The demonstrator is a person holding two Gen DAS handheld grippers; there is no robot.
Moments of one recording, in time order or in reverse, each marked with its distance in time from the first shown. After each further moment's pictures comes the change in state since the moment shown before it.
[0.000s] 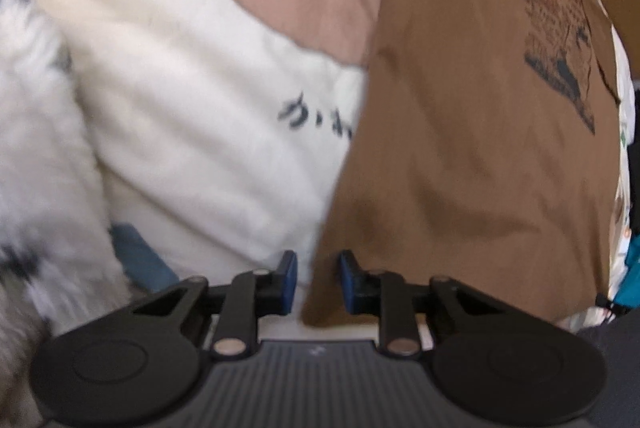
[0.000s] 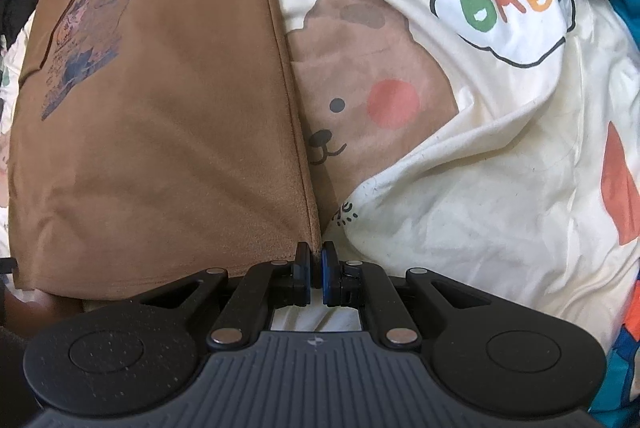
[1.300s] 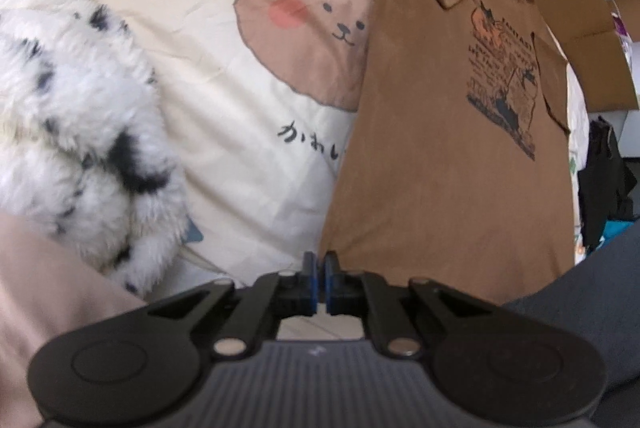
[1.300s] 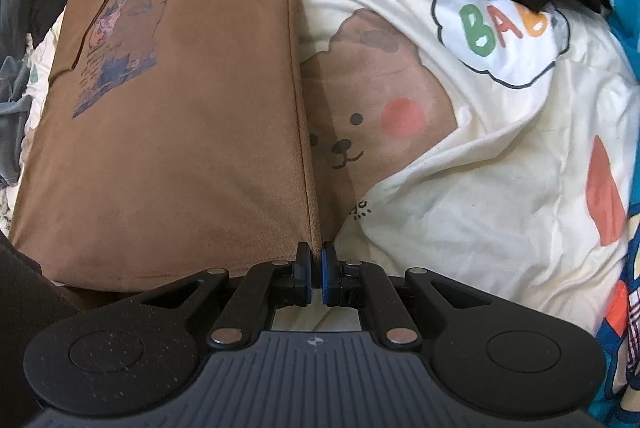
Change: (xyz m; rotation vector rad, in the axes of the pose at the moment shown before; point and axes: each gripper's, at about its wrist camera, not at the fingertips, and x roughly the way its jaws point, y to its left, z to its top) left arm -0.079 0.037 -0.023 -0.045 -0.118 -0.104; right arm -0.048 0.002 -0.006 -0.011 -0.013 0.056
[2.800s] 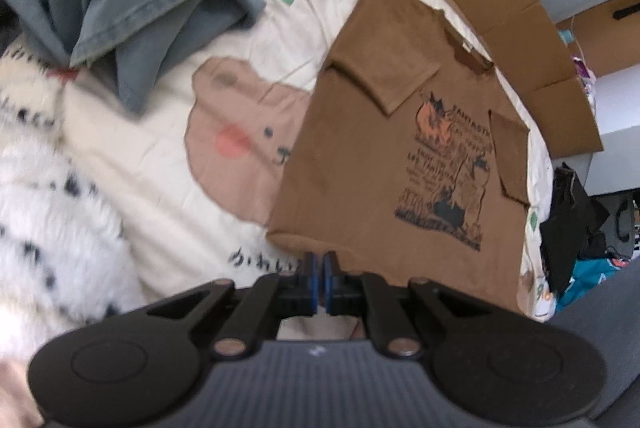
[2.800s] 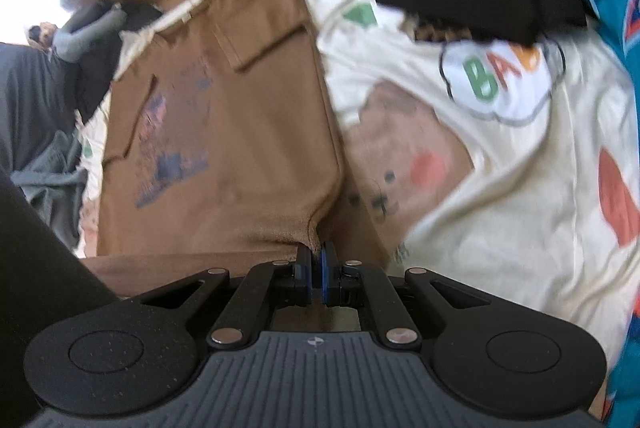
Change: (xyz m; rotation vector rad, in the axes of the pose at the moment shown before) left arm -0.062 -0.034 0.067 0.032 -0.163 -0.073; right arm -0.049 -0.001 0.003 0.104 -0.217 0.165
